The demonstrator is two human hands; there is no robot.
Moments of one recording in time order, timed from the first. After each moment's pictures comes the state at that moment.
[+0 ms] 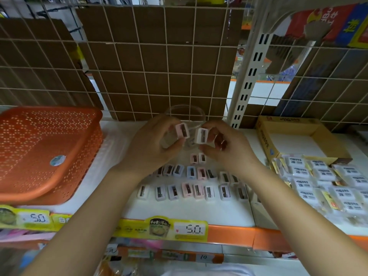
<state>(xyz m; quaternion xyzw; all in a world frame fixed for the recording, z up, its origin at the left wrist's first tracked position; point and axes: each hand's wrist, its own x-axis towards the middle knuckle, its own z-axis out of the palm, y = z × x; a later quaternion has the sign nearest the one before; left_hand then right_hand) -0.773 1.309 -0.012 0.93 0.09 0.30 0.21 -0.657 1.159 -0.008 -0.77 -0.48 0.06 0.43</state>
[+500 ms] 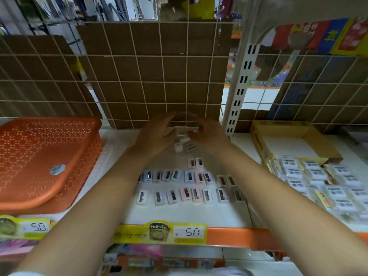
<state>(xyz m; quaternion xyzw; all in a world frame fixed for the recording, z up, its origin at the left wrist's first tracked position) -0.721 1.348 -0.029 0.94 0.15 0.21 0.22 -0.619 1.219 -0.022 -0.84 -0.43 0.05 0.34</state>
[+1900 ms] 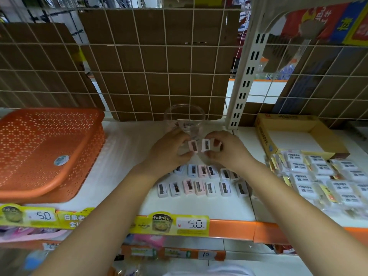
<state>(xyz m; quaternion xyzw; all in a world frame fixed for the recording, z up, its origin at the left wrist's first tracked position) -0.747 1.304 -0.048 0.96 0.10 0.15 0.23 -0.631 1.166 -0.042 -0.86 -0.42 0.09 0.27</state>
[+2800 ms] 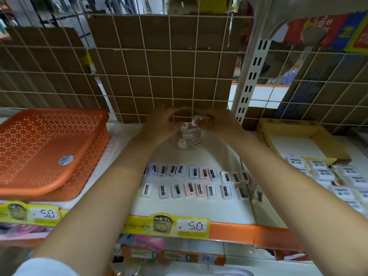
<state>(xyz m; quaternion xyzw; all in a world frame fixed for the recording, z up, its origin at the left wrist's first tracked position) -0.719 1.350 -0.017 0.92 0.17 0.23 0.25 -0.609 1.209 -0.001 -0.83 -0.46 0.05 0.32</state>
